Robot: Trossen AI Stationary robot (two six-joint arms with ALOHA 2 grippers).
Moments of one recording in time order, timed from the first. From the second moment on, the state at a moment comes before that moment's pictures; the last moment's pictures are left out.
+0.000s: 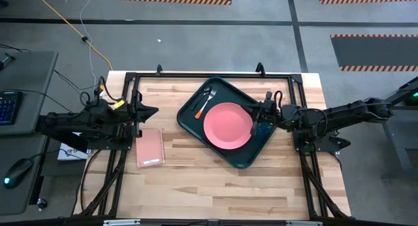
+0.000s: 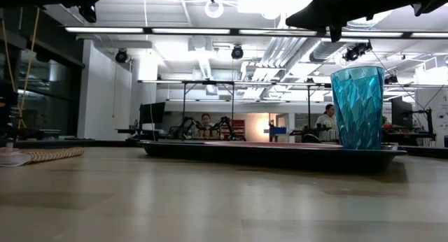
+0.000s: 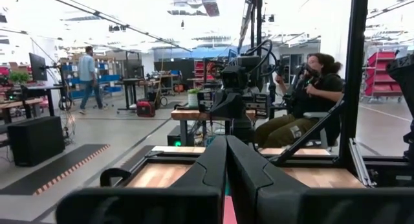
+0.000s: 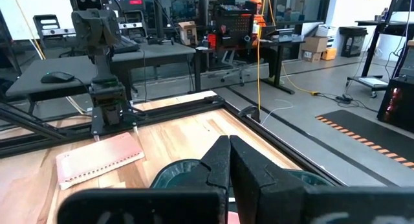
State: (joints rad) left arm 0.00 0.24 0.32 0.12 -0.13 0.06; right arm 0.08 0.96 0.51 0.41 0.50 0.05
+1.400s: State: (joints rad) left arm 0.00 0.24 0.32 0.09 -0.13 0.01; right arm 0.08 0.97 0.51 0.42 0.58 0.06
